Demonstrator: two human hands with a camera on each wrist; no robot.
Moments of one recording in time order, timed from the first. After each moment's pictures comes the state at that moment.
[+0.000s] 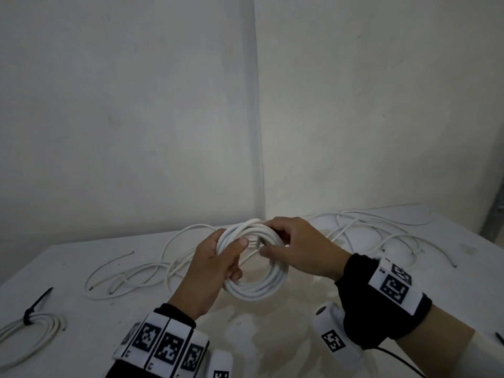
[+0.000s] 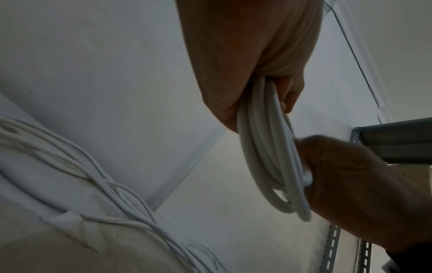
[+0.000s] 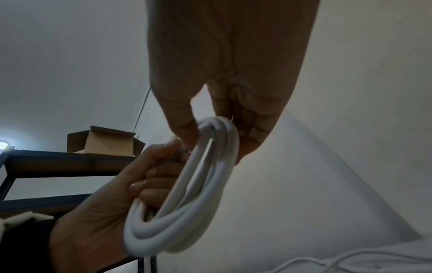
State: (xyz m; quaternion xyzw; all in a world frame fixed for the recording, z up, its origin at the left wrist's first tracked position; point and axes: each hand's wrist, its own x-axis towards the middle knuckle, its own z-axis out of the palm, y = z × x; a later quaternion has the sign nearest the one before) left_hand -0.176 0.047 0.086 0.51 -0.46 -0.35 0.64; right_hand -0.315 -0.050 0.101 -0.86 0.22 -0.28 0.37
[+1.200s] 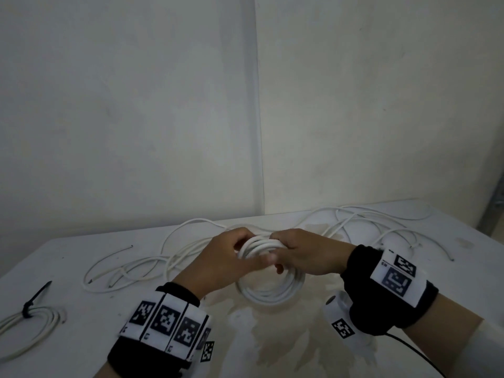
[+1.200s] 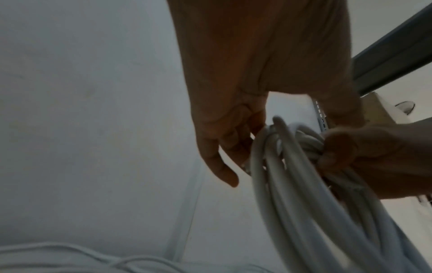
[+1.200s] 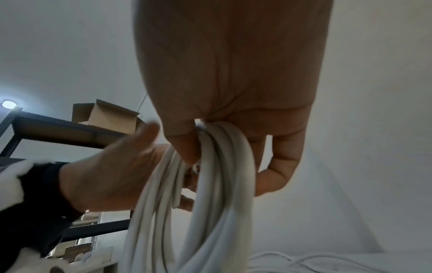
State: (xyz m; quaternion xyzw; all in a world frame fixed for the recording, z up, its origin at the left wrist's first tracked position) left_hand -0.162 0.030 0.081 0.62 -0.64 -0.22 0.40; right_hand -0.322 -0.051 0.102 -0.90 0.26 -0.08 0.34
